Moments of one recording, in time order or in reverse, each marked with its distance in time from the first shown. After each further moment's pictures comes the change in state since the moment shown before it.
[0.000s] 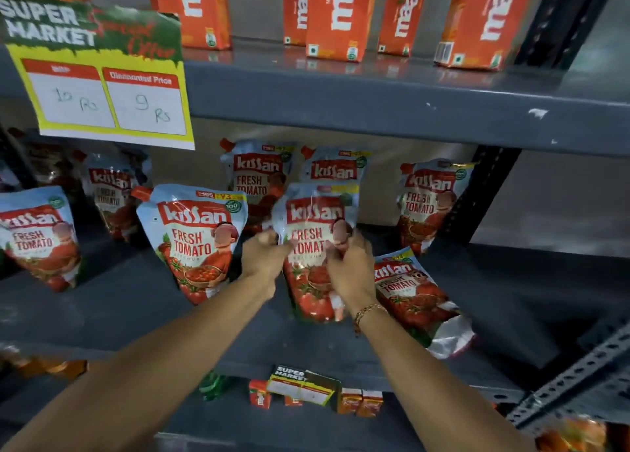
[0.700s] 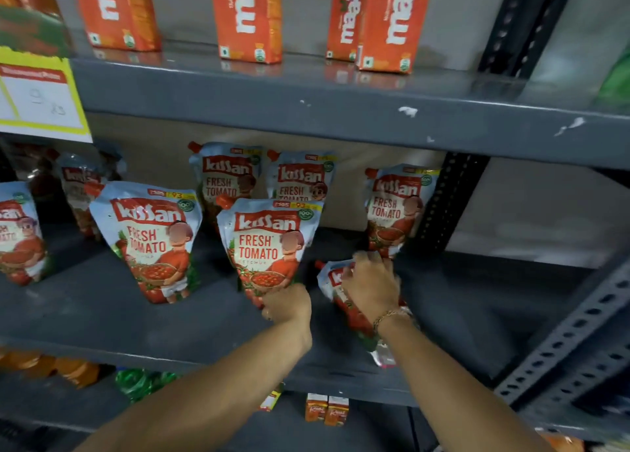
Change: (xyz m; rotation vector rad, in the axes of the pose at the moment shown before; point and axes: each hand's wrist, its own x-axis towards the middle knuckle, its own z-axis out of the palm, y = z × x) left_hand -0.063 -0.067 0.100 -0.041 0.347 -0.350; right_hand 0.028 0.074 -0.078 -0.600 -0.039 -0.101
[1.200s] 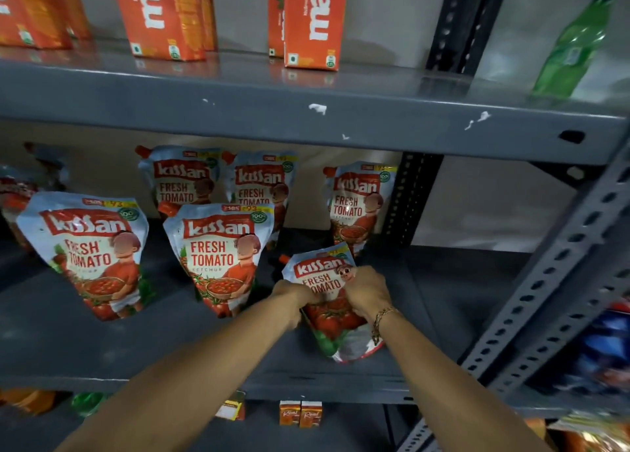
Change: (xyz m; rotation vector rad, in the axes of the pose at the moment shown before) left_hand -0.011 0.001 0.058 0.313 -0.472 -0.090; right_hand 0.016 0.059 -0.012 0.396 -0.294 0.361
